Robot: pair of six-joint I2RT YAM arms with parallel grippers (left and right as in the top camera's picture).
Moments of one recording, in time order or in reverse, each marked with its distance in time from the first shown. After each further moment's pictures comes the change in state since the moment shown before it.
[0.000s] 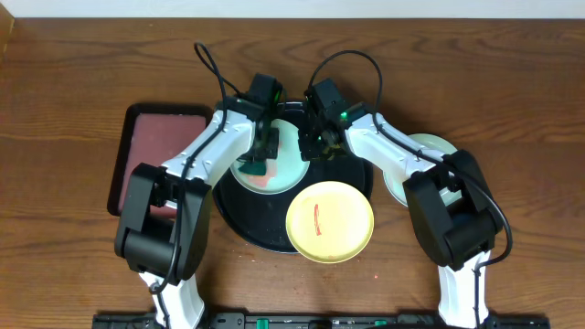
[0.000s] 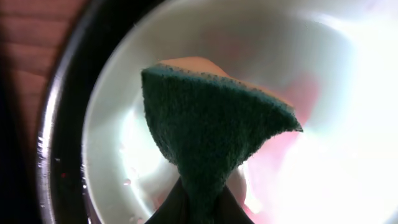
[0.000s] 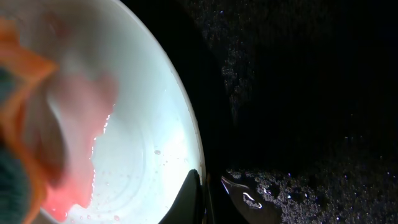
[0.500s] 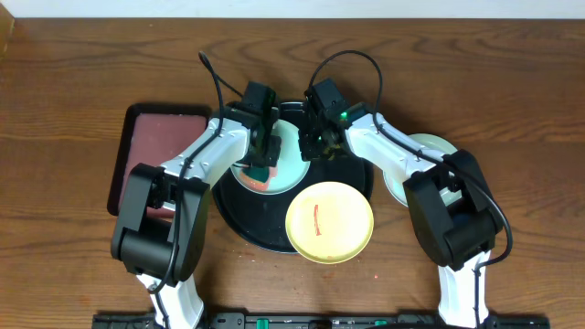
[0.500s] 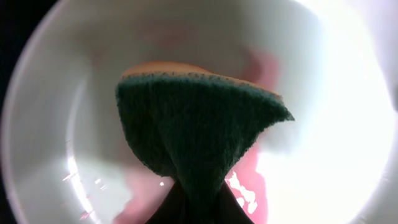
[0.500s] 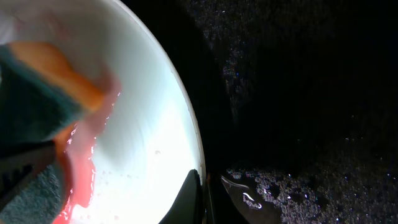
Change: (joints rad) left arm 0.018 -0.010 -0.091 0.121 0.171 0.169; right arm 0.000 0.000 0.000 -0.004 0.000 0.000
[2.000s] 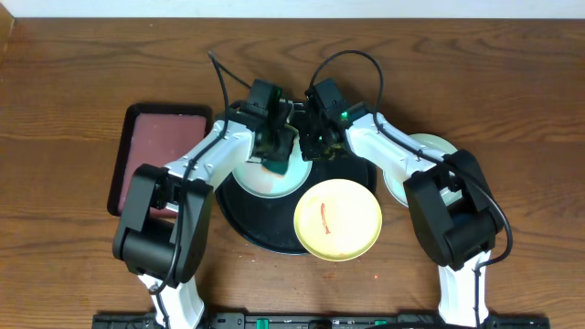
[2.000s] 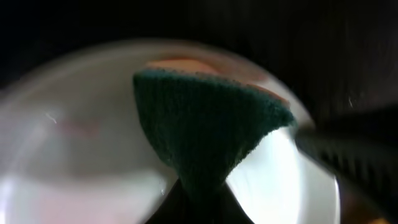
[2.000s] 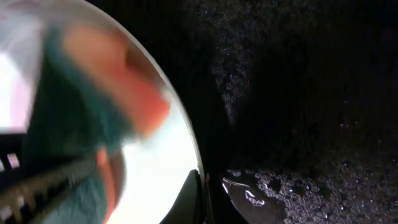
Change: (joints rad) left arm -0.023 -0.003 -0.007 0.145 0.101 0.010; right arm -0.001 0.000 0.000 -0.002 0.002 0.000
